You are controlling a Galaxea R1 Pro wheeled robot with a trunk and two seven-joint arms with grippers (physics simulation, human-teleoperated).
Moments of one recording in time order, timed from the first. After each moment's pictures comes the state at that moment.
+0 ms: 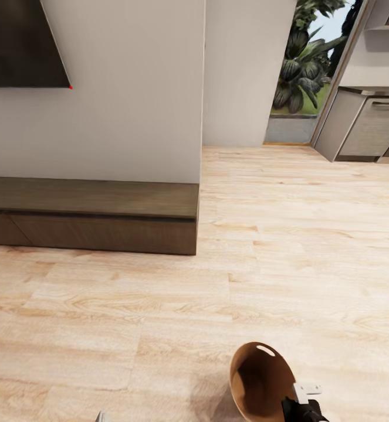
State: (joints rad) left arm 0.02 0.19 0.03 -1.06 0.15 0.24 -1.32; right arm -0.37 -0.12 -0.01 -0.32 0.00 -0.08 0.04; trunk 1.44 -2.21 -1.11
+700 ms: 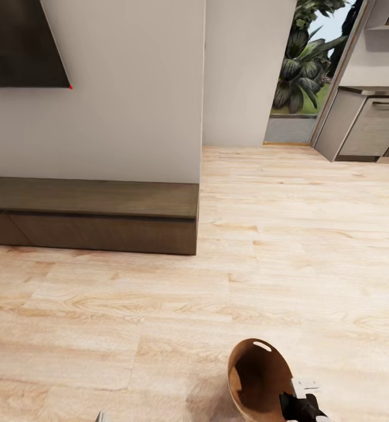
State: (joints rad) left arm 0.02 0.19 0.03 -1.06 0.15 0.24 -1.32; right arm -0.36 -0.12 0.00 -0.36 0.00 -0.08 0.05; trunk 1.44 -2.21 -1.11
